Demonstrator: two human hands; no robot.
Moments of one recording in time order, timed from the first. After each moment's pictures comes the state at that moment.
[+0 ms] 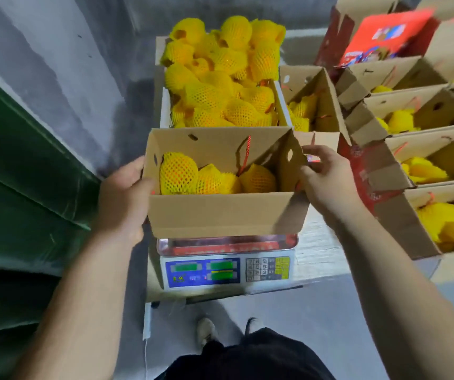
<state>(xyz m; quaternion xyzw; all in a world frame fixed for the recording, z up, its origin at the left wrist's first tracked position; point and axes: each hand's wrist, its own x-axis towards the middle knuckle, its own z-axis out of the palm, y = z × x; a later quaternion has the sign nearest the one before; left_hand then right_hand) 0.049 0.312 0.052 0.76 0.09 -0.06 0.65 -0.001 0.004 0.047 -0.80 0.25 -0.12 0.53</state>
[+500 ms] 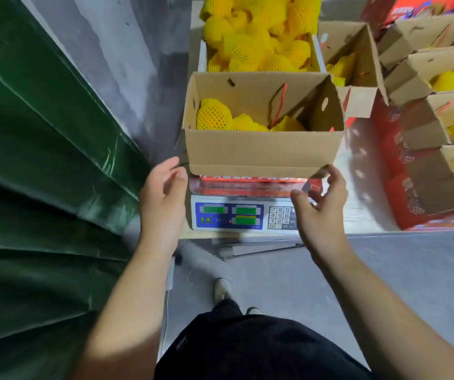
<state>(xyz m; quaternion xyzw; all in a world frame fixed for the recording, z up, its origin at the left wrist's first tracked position) -0.084 0.342 0.018 0.78 0.15 0.00 0.61 -0.137 0.099 -0.013 -0.78 0.23 -0.13 0.57</state>
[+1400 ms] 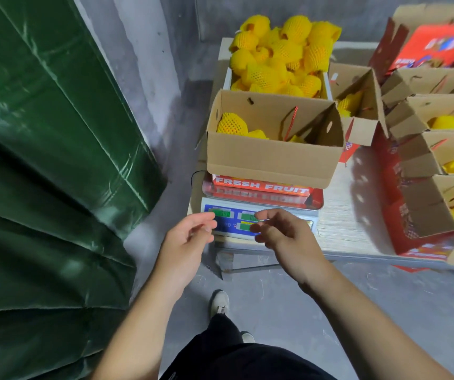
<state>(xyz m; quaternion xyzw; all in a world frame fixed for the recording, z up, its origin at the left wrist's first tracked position) -0.187 0.350 0.007 0.75 0.12 -0.10 0.64 -0.189 0.140 0.016 -0.74 0.13 0.10 0.65</state>
